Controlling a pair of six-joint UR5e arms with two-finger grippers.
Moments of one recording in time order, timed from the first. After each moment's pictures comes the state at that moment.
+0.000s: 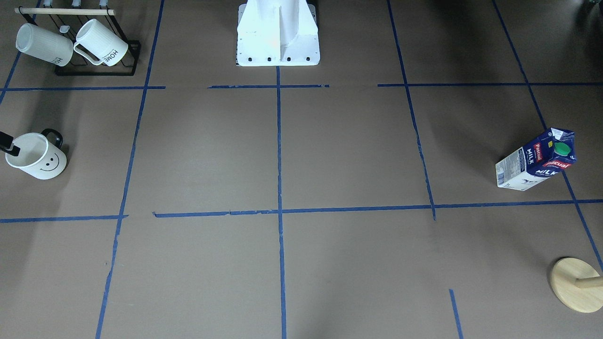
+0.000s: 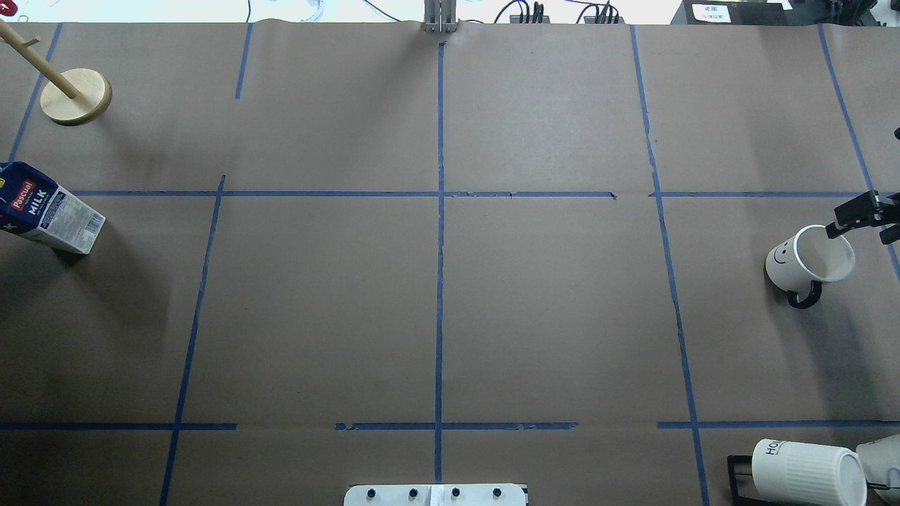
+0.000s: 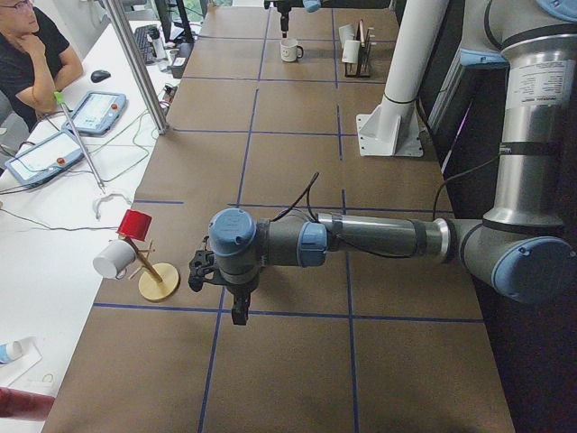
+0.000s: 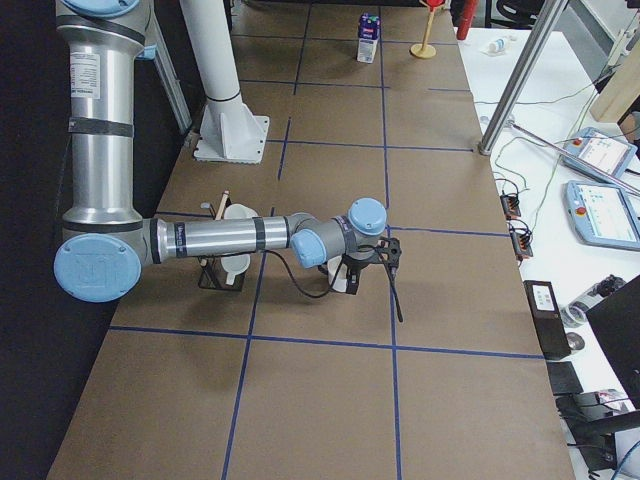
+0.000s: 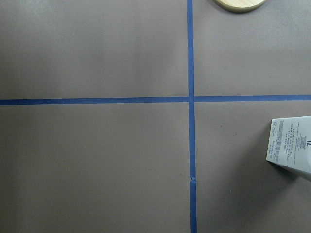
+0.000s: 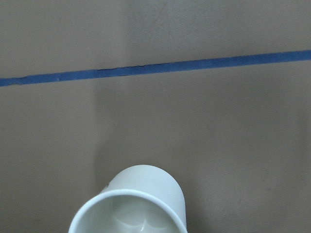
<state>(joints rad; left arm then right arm) -1.63 -1.57 -1.64 -1.52 -2.36 0.06 1.21 -1.62 1.65 -1.27 2.39 0.57</state>
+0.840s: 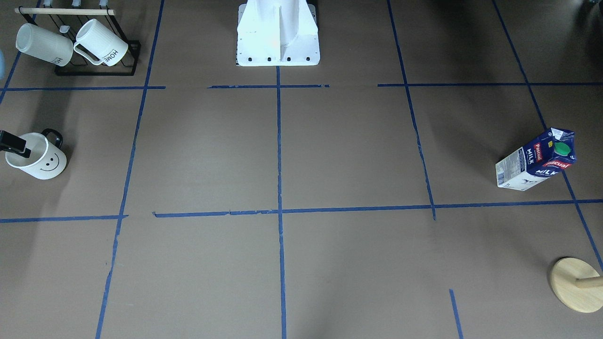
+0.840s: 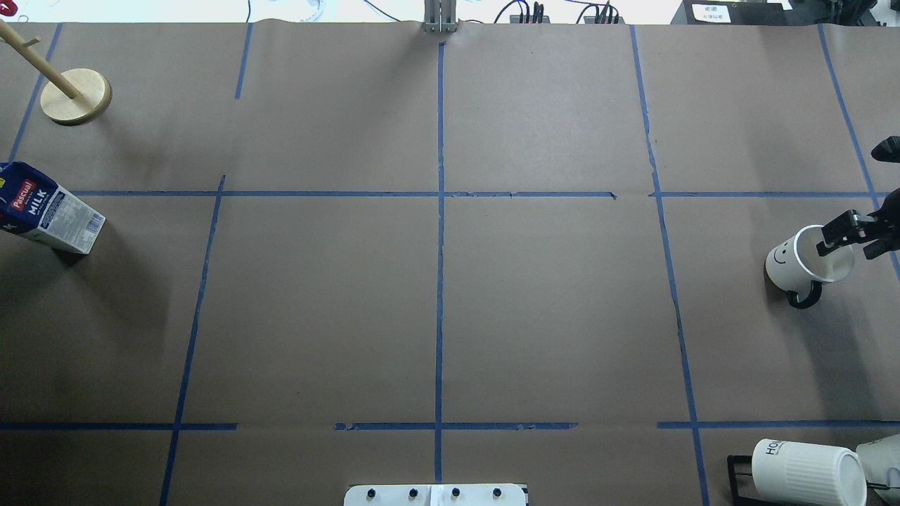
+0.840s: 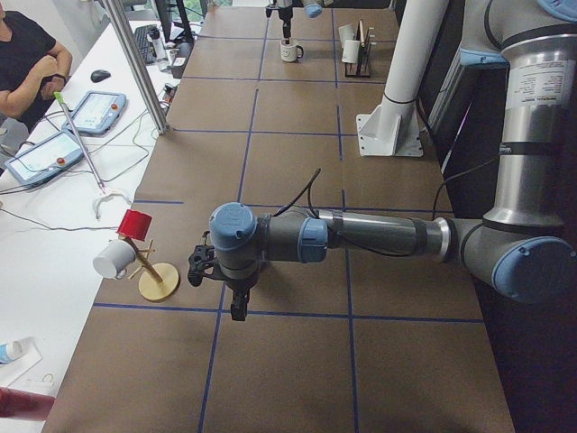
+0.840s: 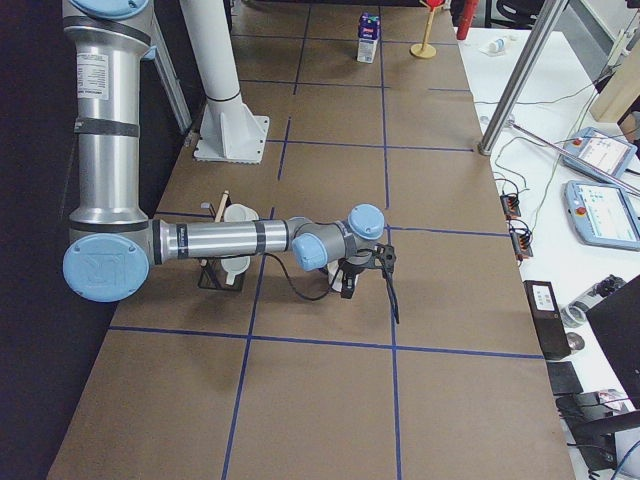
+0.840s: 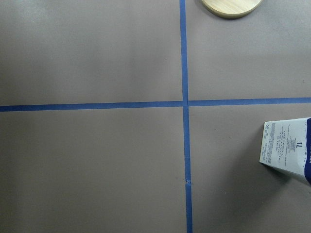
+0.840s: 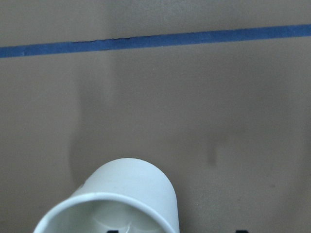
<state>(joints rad) -1.63 -1.57 -1.65 -1.51 -2.36 0.05 1.15 -1.62 1.63 -1.27 2.35 0.57</state>
